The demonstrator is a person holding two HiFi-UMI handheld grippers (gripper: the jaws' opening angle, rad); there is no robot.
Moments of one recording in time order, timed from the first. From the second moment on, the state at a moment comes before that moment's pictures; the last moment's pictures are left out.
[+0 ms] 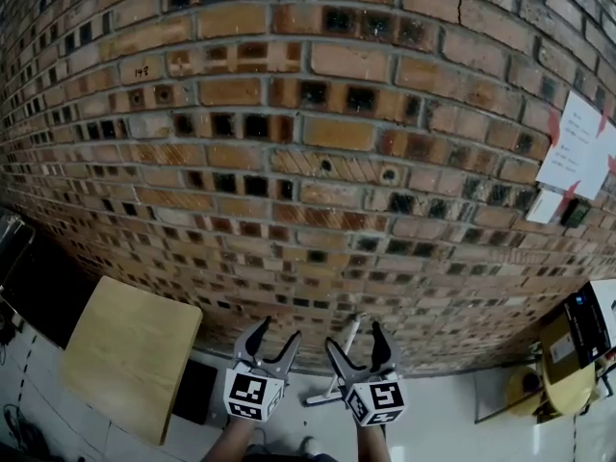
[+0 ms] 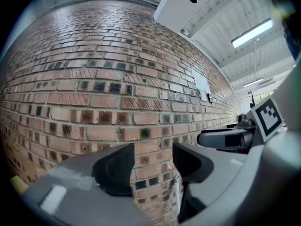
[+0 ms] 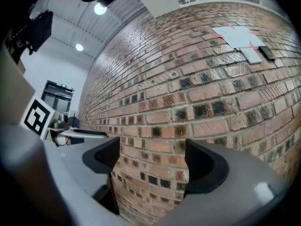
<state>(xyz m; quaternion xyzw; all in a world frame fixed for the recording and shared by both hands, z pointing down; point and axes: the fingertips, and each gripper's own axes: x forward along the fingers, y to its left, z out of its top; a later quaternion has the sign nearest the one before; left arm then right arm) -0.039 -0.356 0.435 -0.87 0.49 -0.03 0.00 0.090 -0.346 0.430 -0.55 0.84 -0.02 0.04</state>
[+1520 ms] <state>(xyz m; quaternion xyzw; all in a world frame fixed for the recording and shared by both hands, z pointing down) 0.040 -0.368 0.543 -0.94 0.31 -0.11 -0.05 0.149 -0.306 0.558 -0.66 0.74 -0.14 -0.01</state>
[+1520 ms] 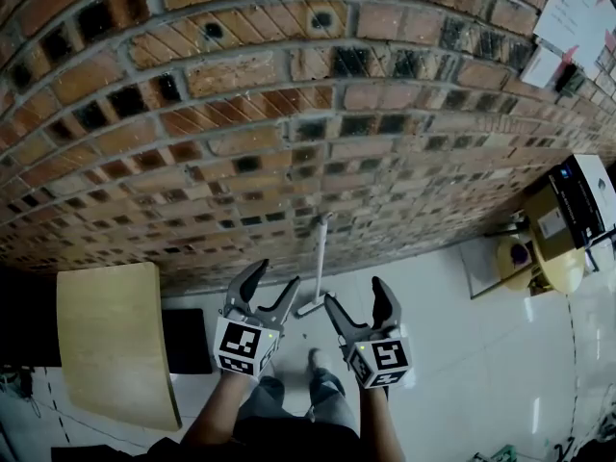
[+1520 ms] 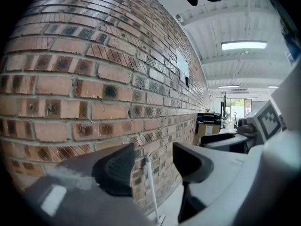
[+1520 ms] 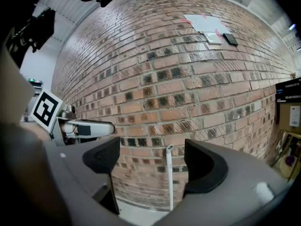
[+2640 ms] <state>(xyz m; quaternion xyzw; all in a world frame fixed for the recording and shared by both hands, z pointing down) 0.136 -0.342 0.625 -0.98 0.15 -0.14 -0.07 0.219 -0.144 0.737 -0.72 0.64 -0.24 -0.11</state>
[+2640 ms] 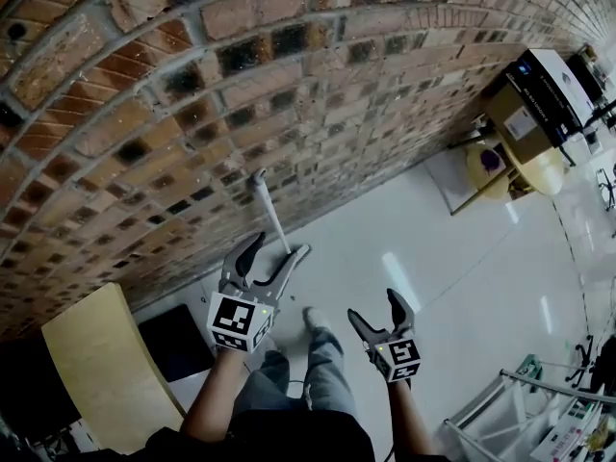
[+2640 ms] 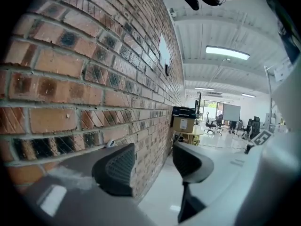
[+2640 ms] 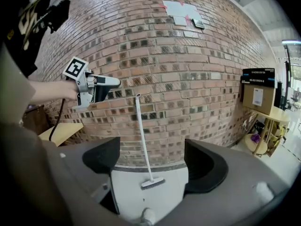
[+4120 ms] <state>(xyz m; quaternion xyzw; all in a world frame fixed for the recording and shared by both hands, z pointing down) -0.003 -0.389 0.612 -0.92 0.34 -0.14 -0.11 0.163 -0.509 0.843 -0.62 0.72 -0.28 -0.13</state>
